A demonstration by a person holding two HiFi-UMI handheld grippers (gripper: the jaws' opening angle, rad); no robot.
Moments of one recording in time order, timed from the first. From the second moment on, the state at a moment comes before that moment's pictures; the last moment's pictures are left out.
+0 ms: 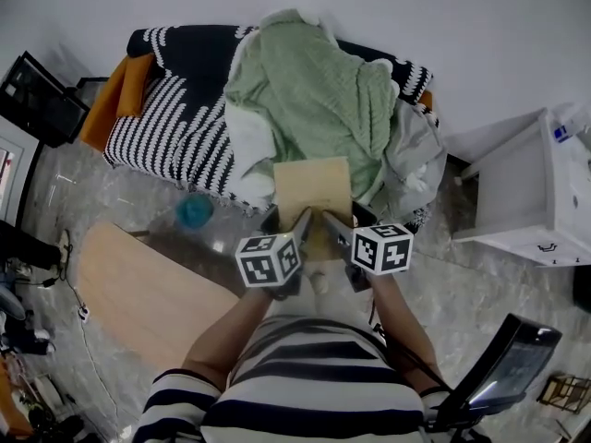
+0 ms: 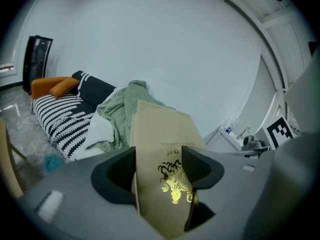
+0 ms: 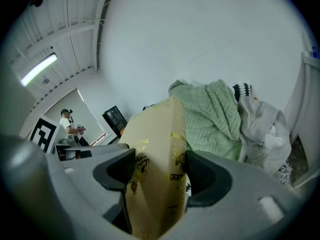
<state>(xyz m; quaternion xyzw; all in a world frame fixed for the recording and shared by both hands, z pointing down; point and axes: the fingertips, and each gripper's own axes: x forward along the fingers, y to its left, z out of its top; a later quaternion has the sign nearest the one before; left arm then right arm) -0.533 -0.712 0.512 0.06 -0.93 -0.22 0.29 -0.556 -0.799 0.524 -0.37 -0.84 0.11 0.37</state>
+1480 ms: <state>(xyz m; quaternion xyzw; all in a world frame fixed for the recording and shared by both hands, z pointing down) -0.631 -0.580 0.546 0.00 -0.92 -0.25 0.31 -0.662 -0.664 0.557 -0.41 -0.81 0.08 0.41</state>
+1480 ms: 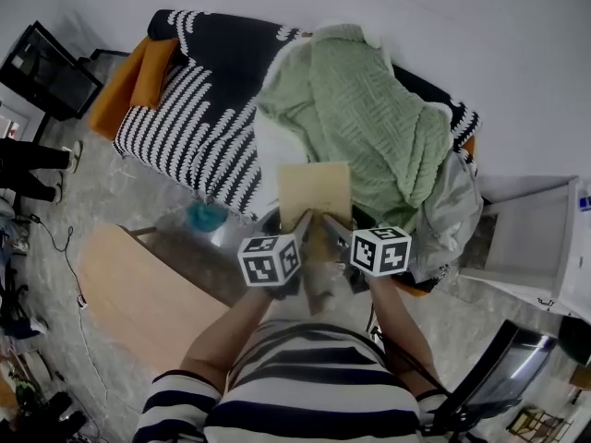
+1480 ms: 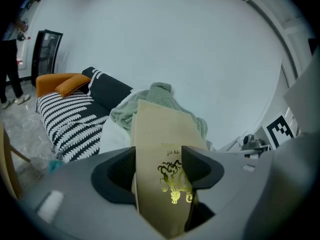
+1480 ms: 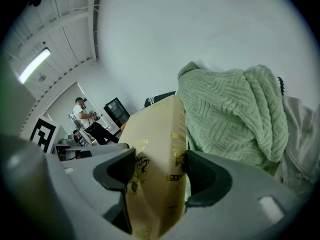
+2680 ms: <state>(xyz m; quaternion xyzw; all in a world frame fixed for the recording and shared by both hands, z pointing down) -0.723 -0.464 0.655 -0.01 -0.90 -0.28 0.34 -0.758 -0.545 0.664 -0.42 -0.78 0.05 0.47</state>
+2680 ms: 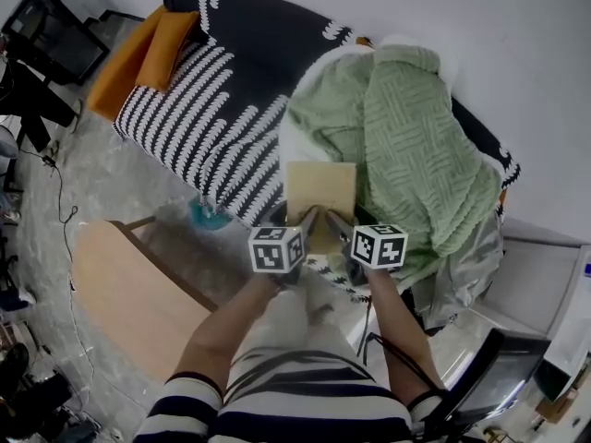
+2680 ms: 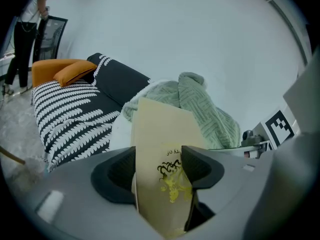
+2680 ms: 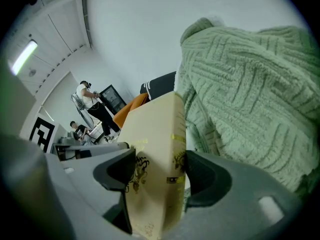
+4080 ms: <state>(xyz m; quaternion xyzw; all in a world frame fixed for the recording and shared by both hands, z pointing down) -0.827 -0.420 0.740 -0.01 -0.88 -0.29 0.37 -0.861 -0.505 0.739 -0.37 -0.80 -0.01 0.46</state>
